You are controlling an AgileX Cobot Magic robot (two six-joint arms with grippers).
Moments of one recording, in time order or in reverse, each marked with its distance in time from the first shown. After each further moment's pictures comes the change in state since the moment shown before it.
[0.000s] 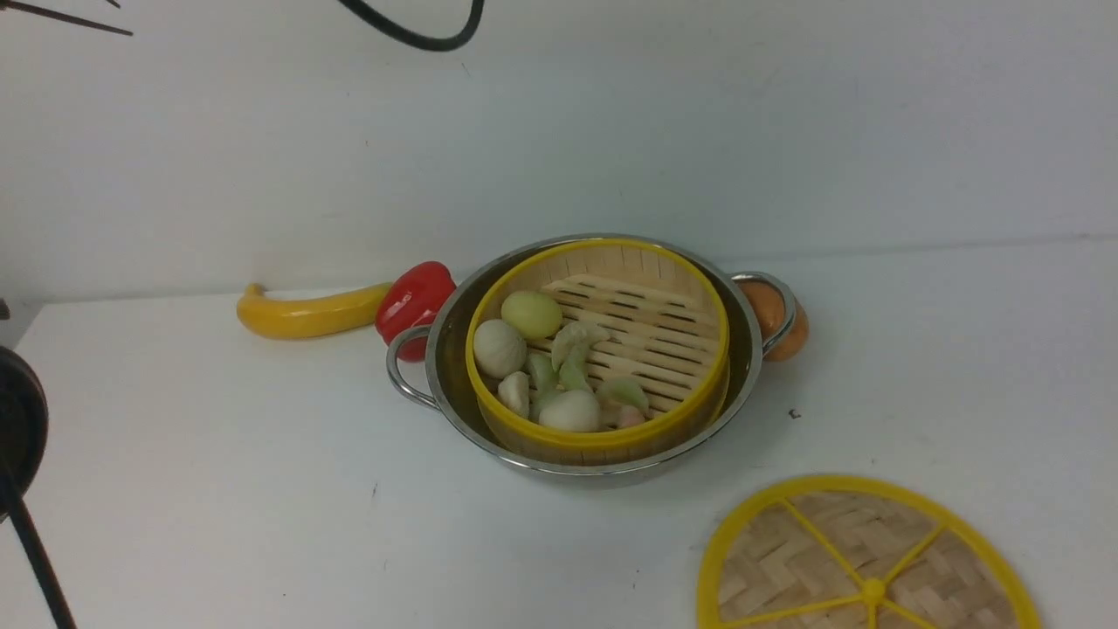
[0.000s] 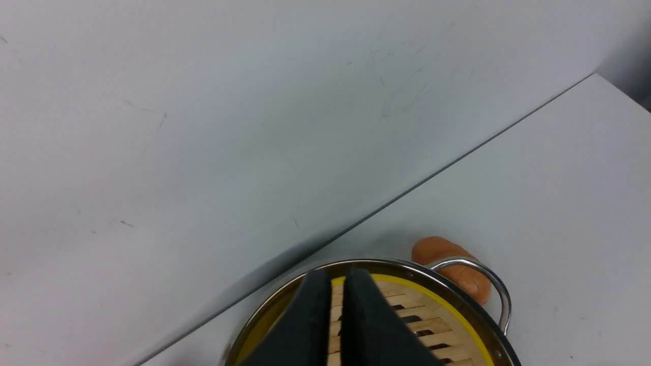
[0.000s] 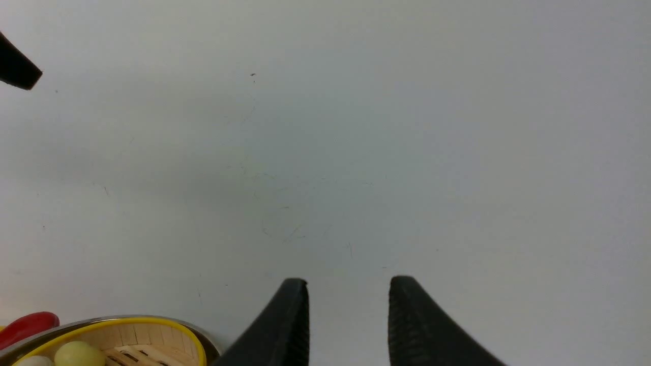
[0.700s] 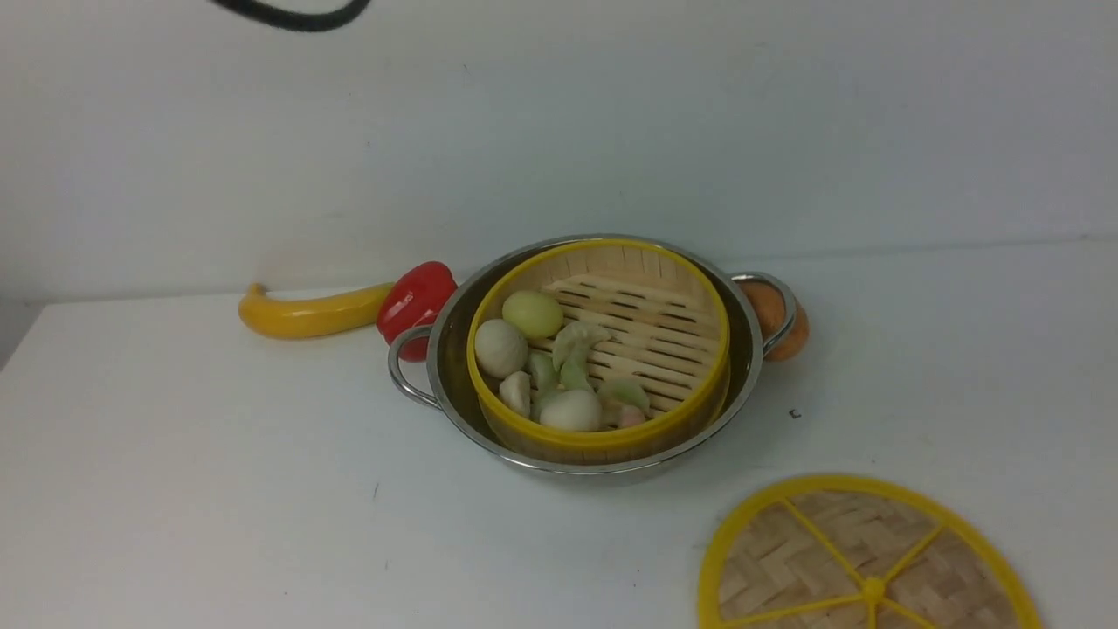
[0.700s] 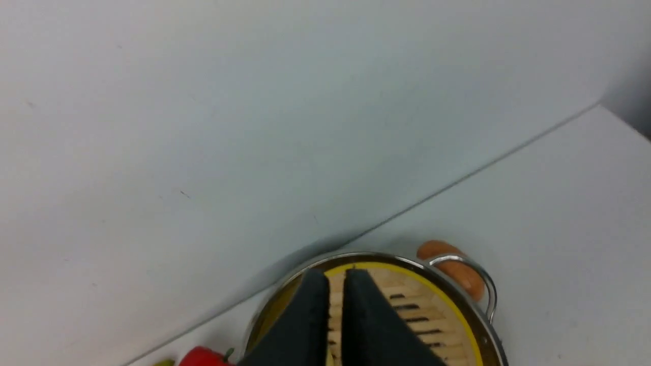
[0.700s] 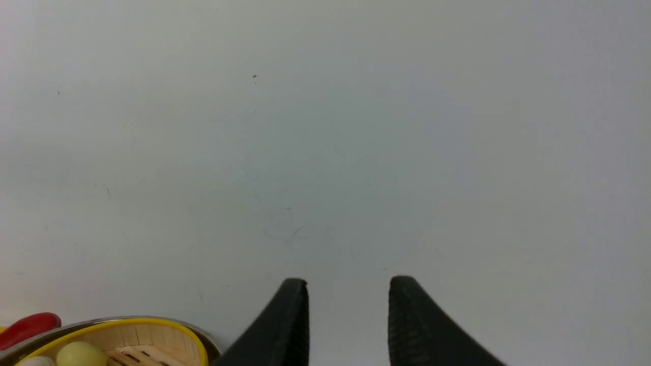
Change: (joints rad) right arm 0.000 0.000 0.000 0.000 0.000 0.000; left arm 0.001 -0.494 0.576 0.057 -0.236 0.004
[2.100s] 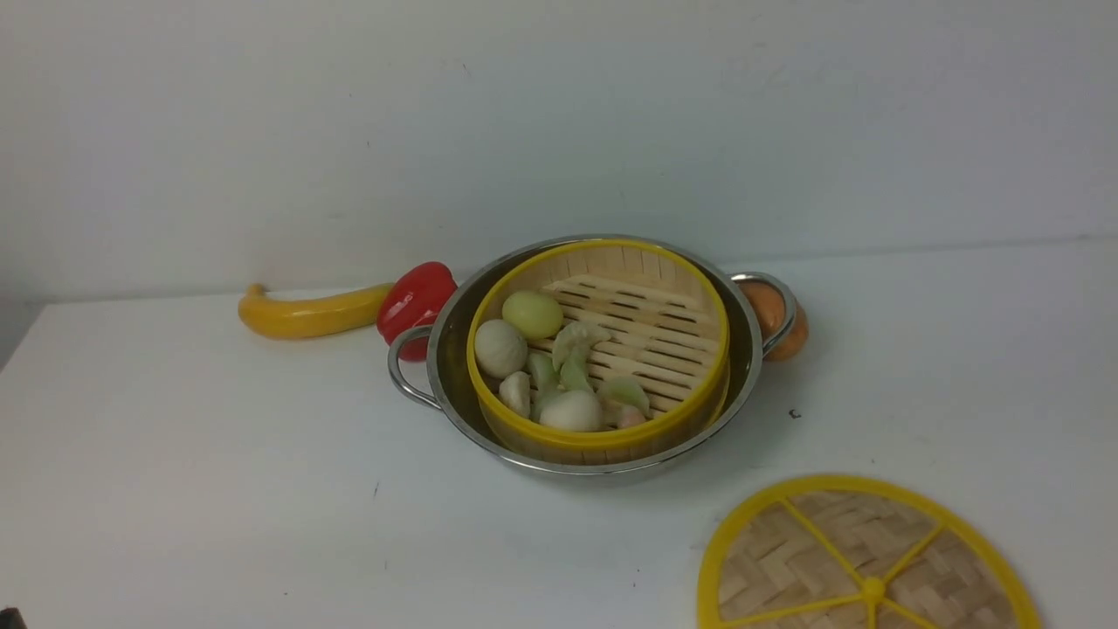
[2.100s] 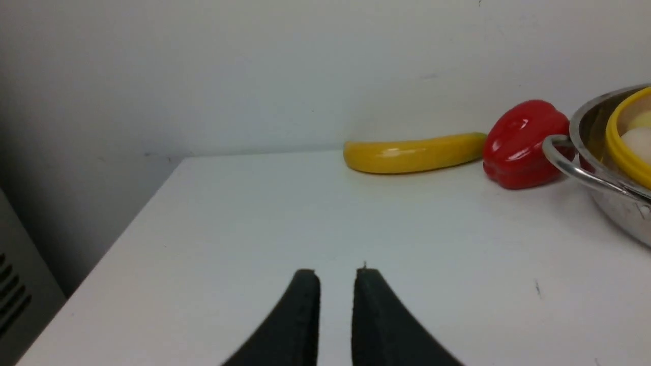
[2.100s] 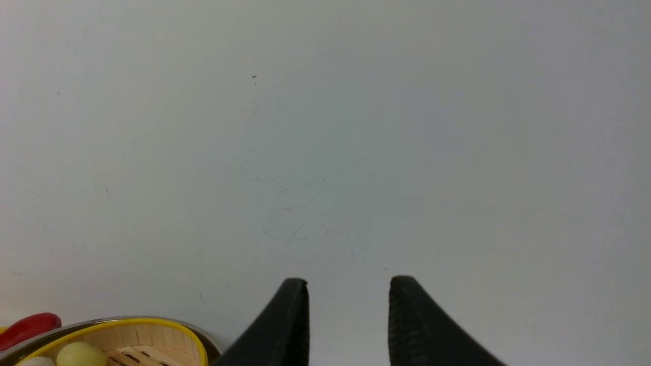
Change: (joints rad) right arm 0.000 0.000 0.000 0.000 0.000 0.001; left arm 0.387 -1.567 2.007 0.113 -0.819 0.038
